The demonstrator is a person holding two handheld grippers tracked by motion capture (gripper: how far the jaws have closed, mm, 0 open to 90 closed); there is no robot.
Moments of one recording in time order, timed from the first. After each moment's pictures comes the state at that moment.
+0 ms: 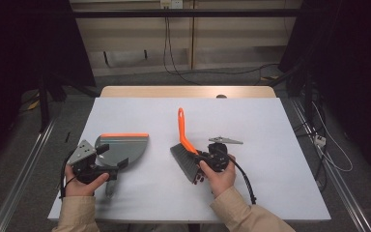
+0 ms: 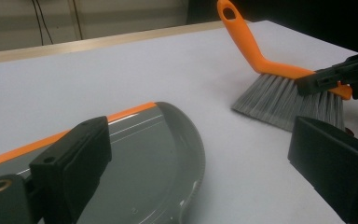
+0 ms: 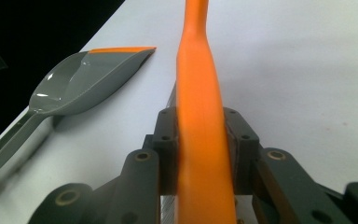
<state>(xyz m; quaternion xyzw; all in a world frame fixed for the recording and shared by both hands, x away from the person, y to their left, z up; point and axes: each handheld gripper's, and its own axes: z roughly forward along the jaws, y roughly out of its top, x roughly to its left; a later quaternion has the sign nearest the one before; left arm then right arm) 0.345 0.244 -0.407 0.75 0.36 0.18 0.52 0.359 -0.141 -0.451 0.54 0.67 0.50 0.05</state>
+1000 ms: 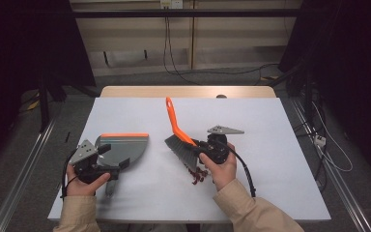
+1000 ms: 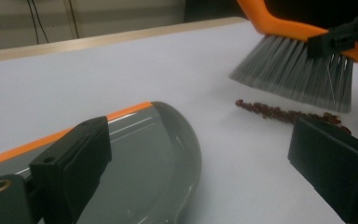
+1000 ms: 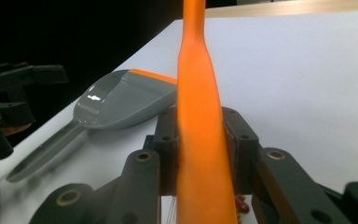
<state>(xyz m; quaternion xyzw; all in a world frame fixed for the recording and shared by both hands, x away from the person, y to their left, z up) 0.346 0.241 -0.408 0.76 0.36 0.17 0.52 0.371 -0.140 -0.414 0.45 0.70 0.55 0.07</state>
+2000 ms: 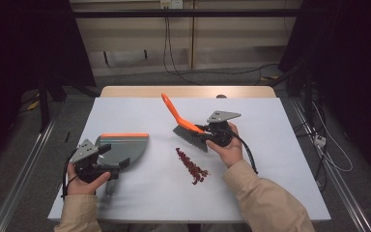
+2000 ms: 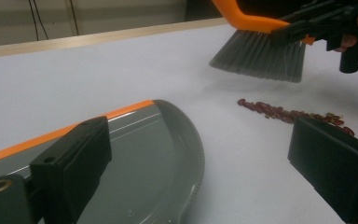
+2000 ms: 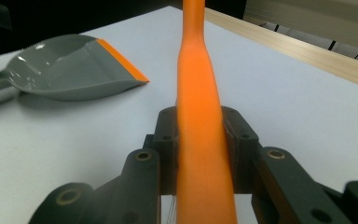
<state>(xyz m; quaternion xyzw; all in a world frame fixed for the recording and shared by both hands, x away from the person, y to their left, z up) 0.349 0.241 -0.410 0.75 0.37 0.17 0.52 0.433 -0.162 -0.422 0.31 0.79 0.50 0.15</state>
